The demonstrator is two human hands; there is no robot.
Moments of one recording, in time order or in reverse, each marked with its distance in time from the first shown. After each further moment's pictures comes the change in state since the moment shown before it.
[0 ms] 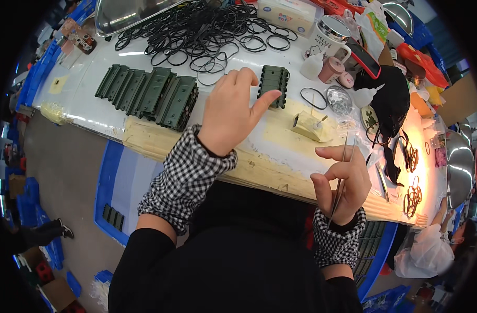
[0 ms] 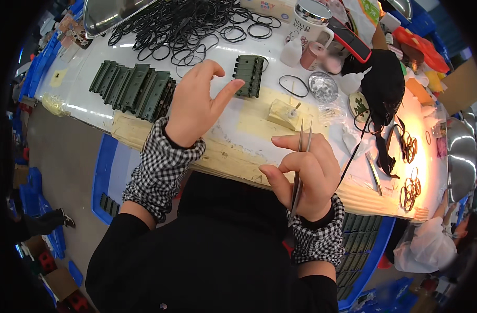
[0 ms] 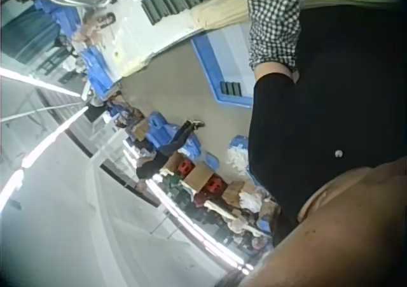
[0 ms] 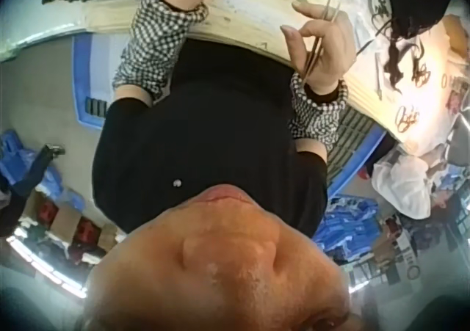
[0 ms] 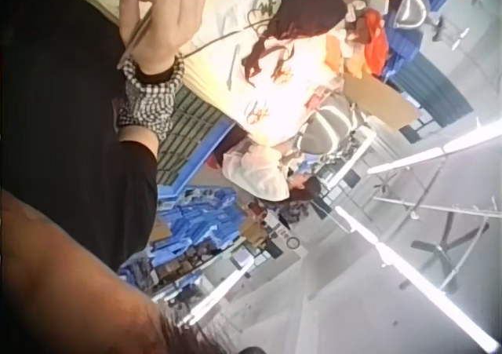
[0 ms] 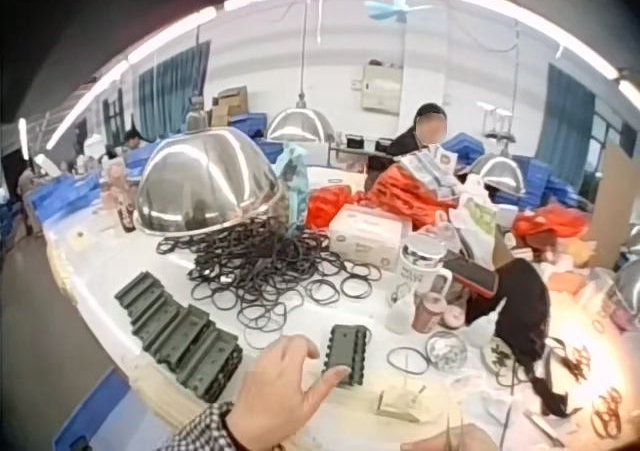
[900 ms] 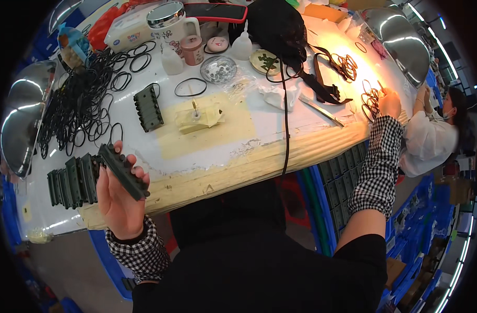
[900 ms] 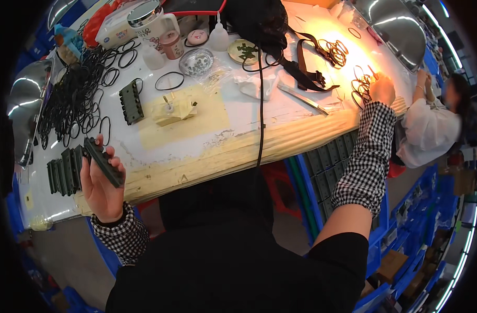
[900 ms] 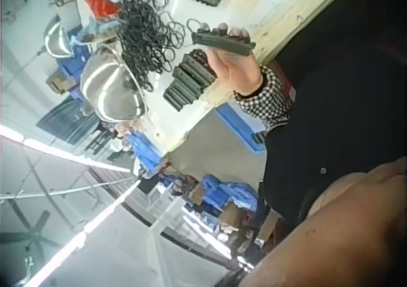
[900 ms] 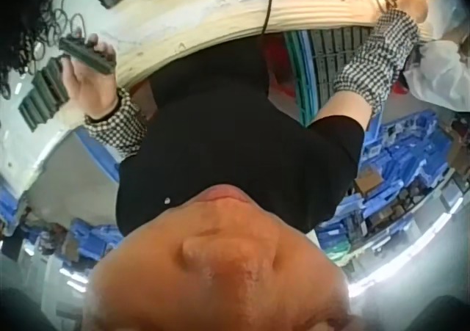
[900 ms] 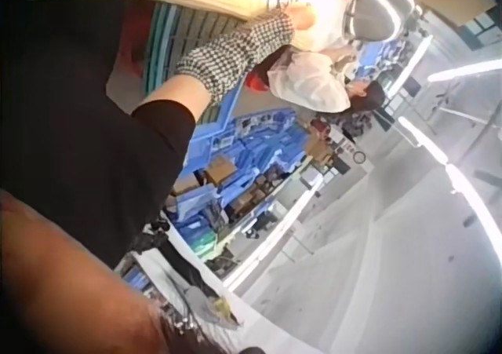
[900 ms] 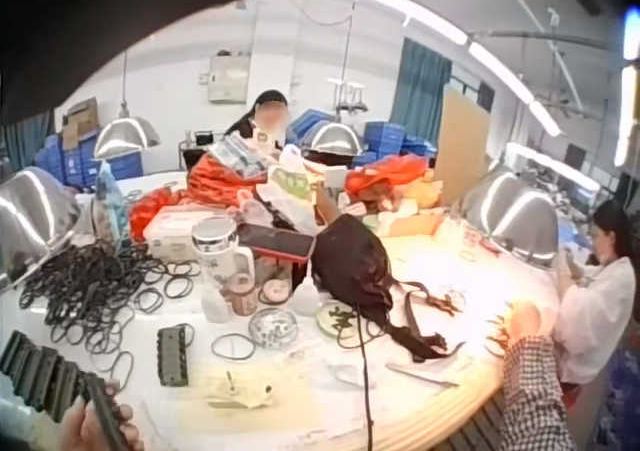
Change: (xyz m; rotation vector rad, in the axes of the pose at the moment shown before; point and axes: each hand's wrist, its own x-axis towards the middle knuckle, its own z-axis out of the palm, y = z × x) left_hand -0.039 0.013 -0.032 -1.965 -0.414 -0.717; right_hand -0.199 0.212 -0.347 -1.443 0.041 1.057
